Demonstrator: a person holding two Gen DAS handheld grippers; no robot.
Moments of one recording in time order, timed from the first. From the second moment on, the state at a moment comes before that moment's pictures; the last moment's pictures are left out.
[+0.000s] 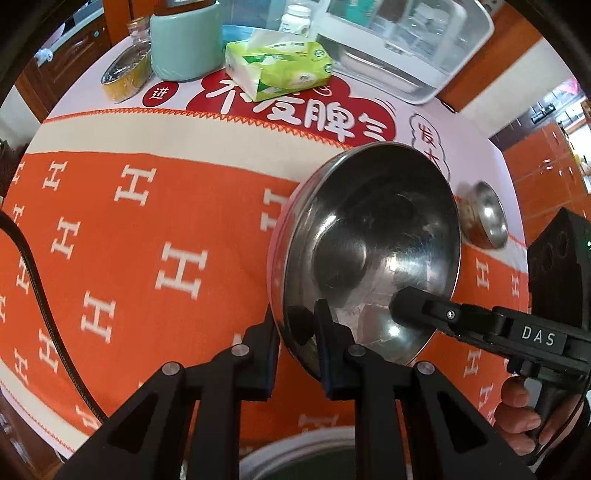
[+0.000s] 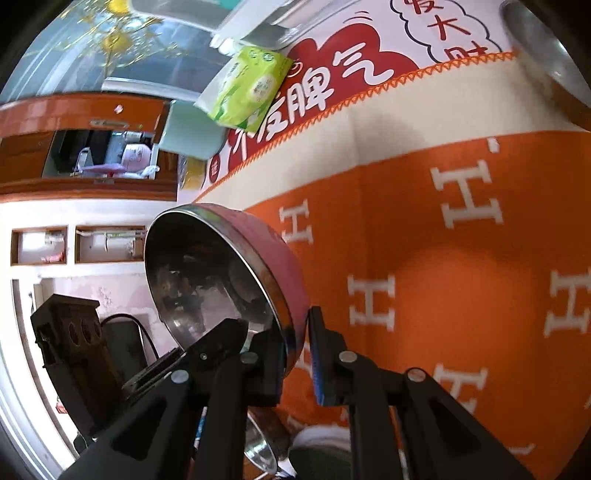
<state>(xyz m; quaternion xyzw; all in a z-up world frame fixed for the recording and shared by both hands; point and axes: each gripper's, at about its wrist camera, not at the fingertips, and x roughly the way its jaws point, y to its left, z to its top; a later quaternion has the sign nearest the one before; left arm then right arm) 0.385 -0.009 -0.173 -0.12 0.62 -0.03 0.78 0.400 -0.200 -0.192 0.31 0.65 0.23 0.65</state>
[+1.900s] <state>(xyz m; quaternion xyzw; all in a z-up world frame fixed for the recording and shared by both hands) 0.117 0.133 -0.123 -0.07 0.60 -0.11 0.79 0.112 -0.048 -0.114 0.16 0.64 0.21 0.72</state>
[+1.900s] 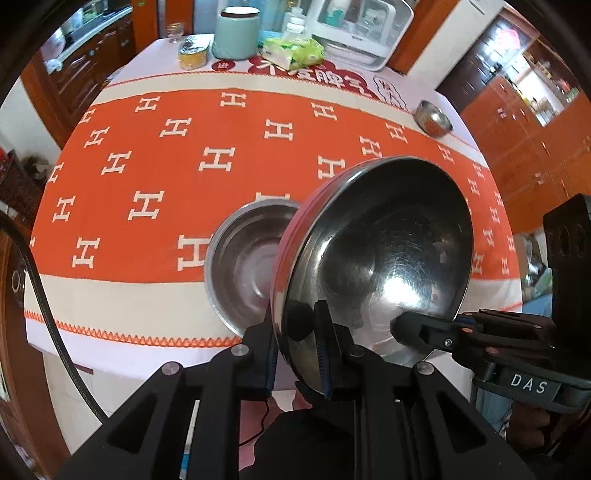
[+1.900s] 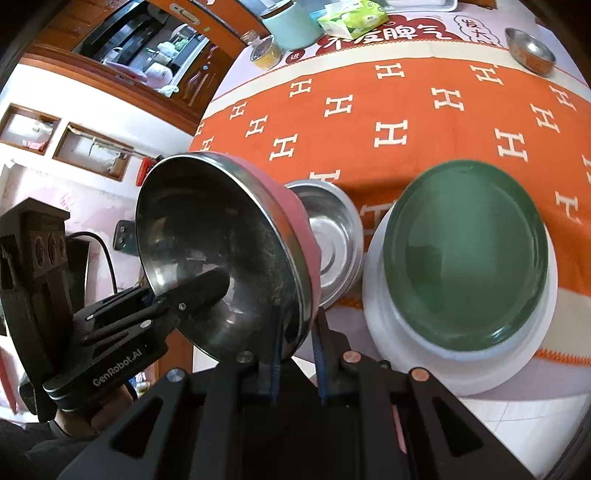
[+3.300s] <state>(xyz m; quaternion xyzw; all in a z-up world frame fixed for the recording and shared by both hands) 0.177 0.135 -0.206 0.09 0.64 -0.24 0.72 0.101 -0.014 -0.178 0.25 0.61 0.02 0.75</state>
